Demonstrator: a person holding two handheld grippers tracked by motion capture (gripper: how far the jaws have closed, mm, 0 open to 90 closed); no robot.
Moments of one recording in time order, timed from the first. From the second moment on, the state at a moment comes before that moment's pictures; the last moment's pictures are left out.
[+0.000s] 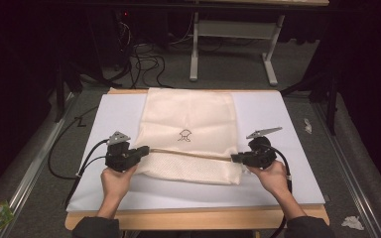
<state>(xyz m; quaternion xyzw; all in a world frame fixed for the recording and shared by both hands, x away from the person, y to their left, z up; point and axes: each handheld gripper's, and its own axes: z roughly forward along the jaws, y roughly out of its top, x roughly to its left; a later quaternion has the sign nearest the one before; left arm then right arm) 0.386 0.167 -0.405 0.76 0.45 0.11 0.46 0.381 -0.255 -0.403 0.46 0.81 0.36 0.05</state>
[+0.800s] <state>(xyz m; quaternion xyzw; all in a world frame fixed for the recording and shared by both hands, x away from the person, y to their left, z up) 0.387 0.181 -0.406 0.75 0.46 0.11 0.46 0.382 -0.260 -0.404 0.46 0.81 0.36 0.05</state>
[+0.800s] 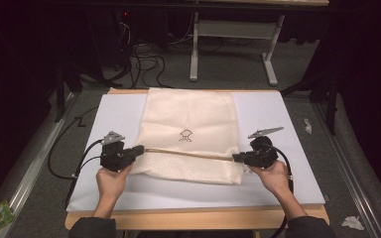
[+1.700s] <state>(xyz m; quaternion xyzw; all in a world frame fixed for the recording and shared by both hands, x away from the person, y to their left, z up) 0.386 0.202 -0.402 0.74 0.48 0.13 0.45 0.381 -0.269 -0.400 0.47 0.81 0.36 0.05</state>
